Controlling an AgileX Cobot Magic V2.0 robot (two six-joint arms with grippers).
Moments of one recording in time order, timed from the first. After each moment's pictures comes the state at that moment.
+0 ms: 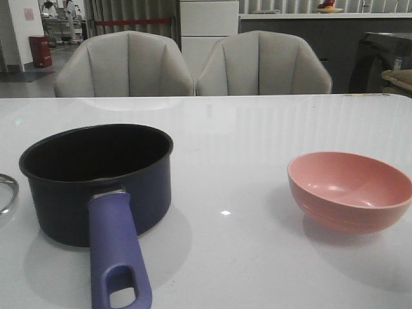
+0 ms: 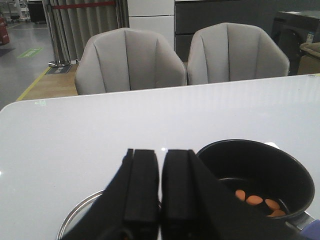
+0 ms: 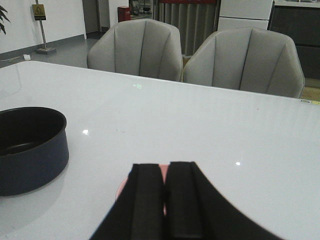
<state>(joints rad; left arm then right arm) -0.12 0.11 -0.35 -0.09 0.40 0.09 0.28 0.14 -0.17 0.27 0.16 -0.25</state>
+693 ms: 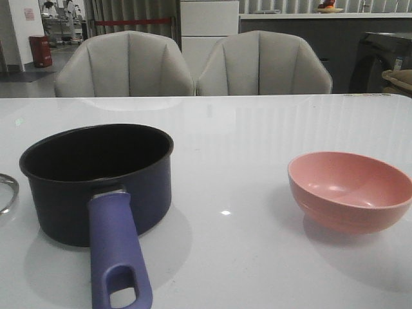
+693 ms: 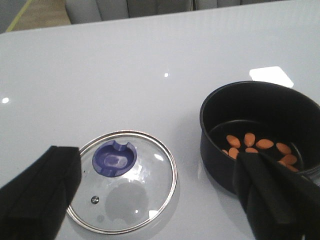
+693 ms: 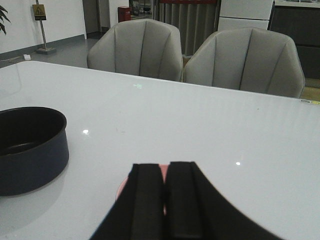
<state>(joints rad) -0.10 0.47 -0.50 -0.06 0.52 0.09 0.28 0.14 -0.17 0.27 0.16 -0.25</state>
